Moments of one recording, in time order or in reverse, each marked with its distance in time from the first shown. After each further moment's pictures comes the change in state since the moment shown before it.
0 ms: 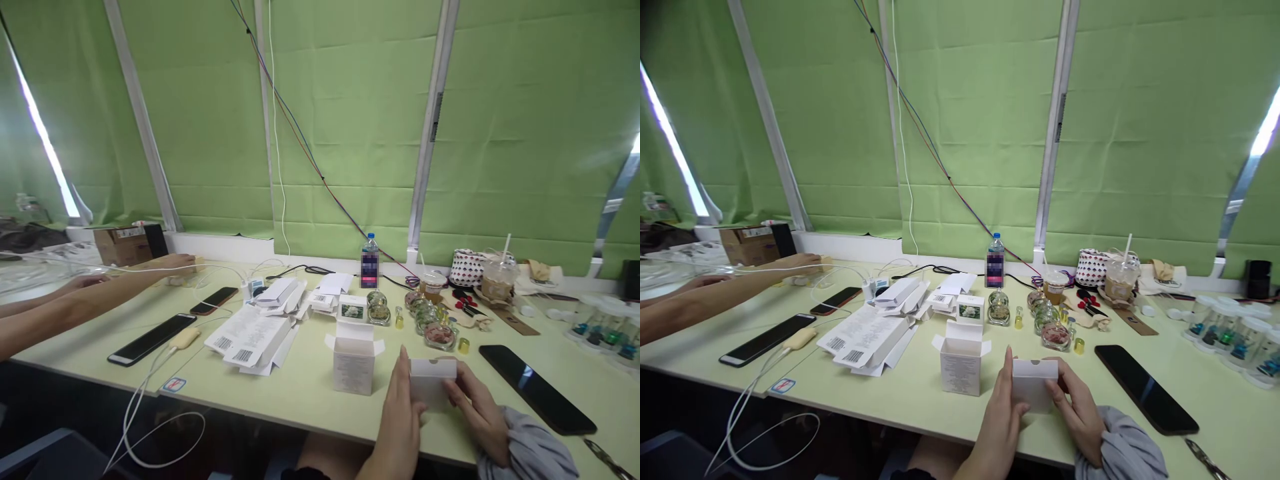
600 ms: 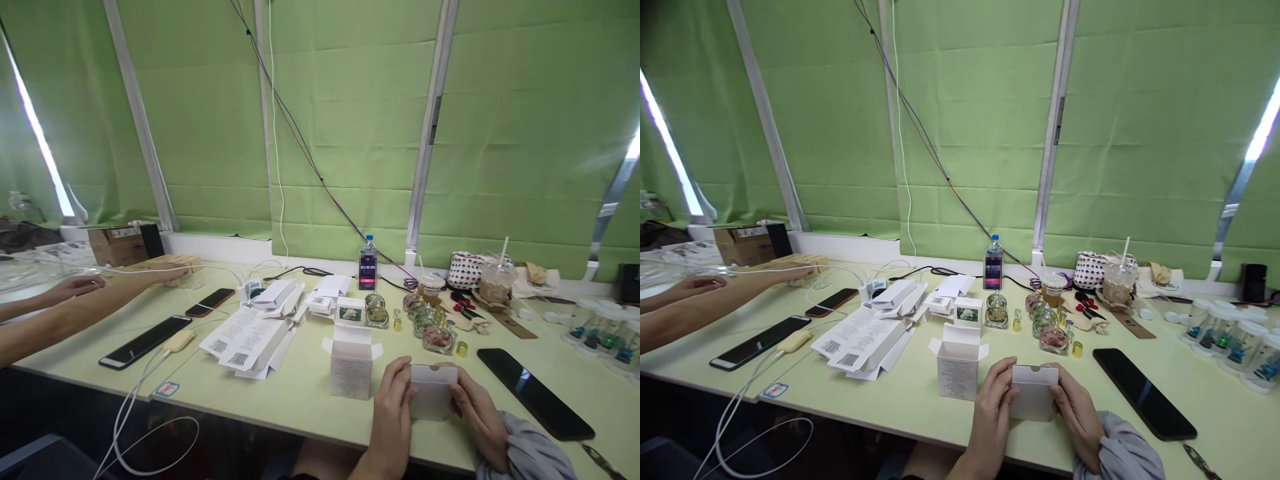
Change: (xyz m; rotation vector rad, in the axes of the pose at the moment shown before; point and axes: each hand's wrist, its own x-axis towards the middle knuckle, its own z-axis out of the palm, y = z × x) left_hand 0.010 0.004 -0.006 0.116 0.142 0.234; right_hand 0.002 0.010 -0.005 -0.047 -0.070 0.039
